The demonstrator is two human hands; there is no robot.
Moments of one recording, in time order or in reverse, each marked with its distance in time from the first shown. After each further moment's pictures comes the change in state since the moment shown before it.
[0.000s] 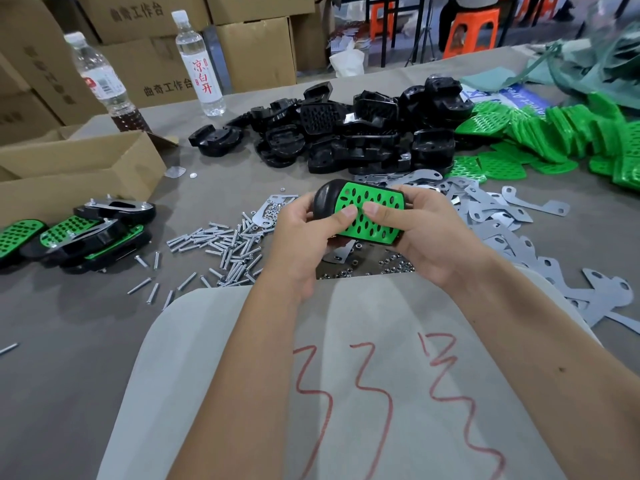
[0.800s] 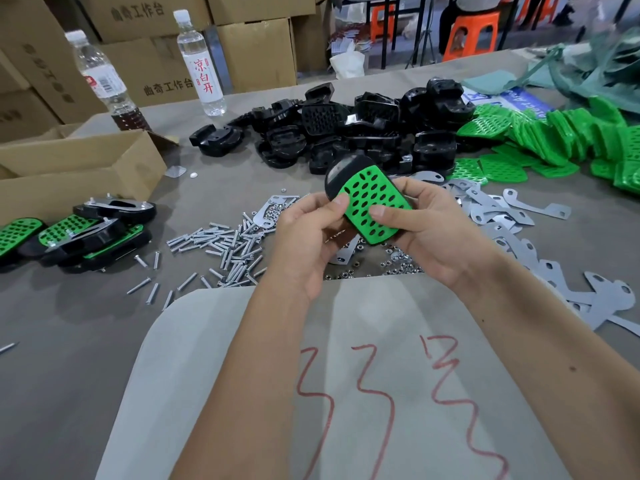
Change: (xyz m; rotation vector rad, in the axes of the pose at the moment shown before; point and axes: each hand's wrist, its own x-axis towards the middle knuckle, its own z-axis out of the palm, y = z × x) left_hand 0.003 0.000 0.005 -0.240 -0.006 -0.045; right_hand 0.005 -0.001 -0.007 0.109 -0.111 -0.076
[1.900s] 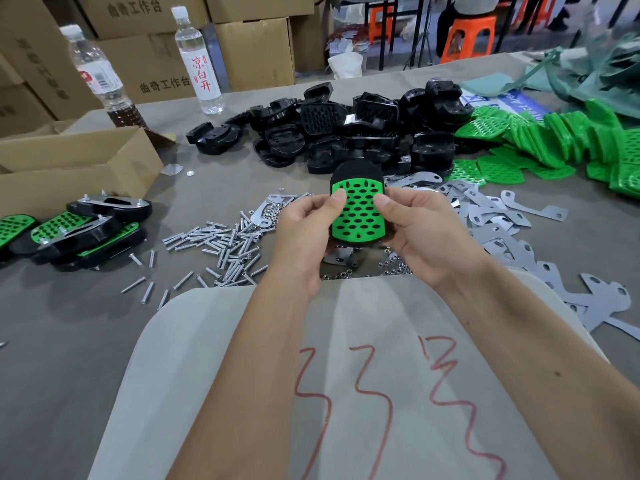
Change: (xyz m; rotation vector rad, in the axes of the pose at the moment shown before) left_hand 0.003 -0.003 0.002 0.163 0.107 -0.028; right_hand 0.002 0.008 0.010 -0.013 0.067 0.015
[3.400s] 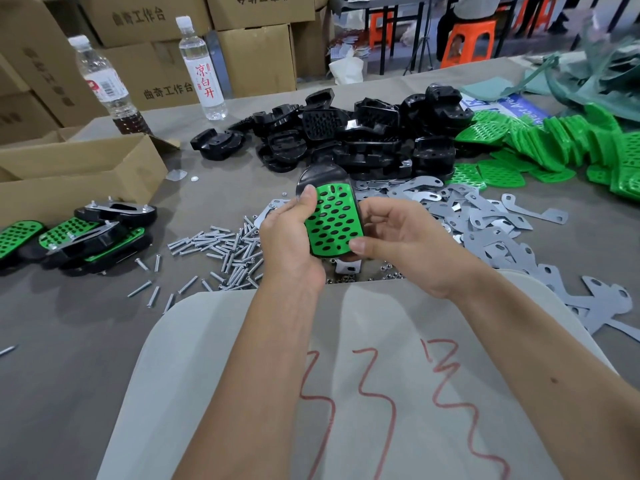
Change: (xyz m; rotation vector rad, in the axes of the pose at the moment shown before) left_hand -0.004 0.012 0.002 -0.331 0.201 -0.017; right_hand -0.008 0.002 -0.002 -0.396 -0.364 -0.196
